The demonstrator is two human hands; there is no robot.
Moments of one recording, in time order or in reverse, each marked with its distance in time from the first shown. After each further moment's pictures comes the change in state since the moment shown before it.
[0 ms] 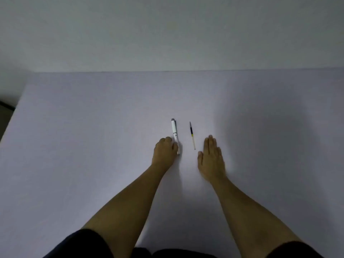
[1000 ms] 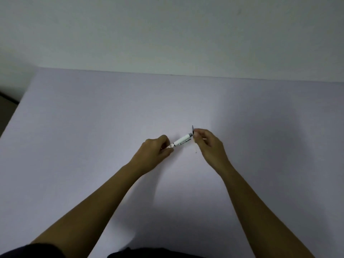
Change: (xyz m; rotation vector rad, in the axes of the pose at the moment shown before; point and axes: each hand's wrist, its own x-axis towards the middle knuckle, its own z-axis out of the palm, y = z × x) left_hand -0.029 -0.012 -0.077 0.006 -0.072 0.299; right_hand -0.003 -0.057 -0.110 0.859 -0.027 0.055
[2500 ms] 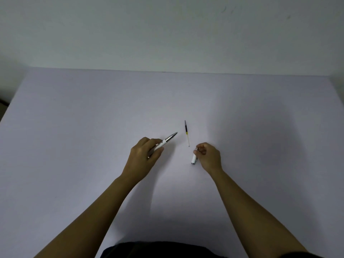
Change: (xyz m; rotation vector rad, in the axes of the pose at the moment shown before) left_hand -0.037 -0.001 0.020 -0.059 0.310 0.126; right_hand 0.002 0.090 0.006 -0.192 0.144 0.162
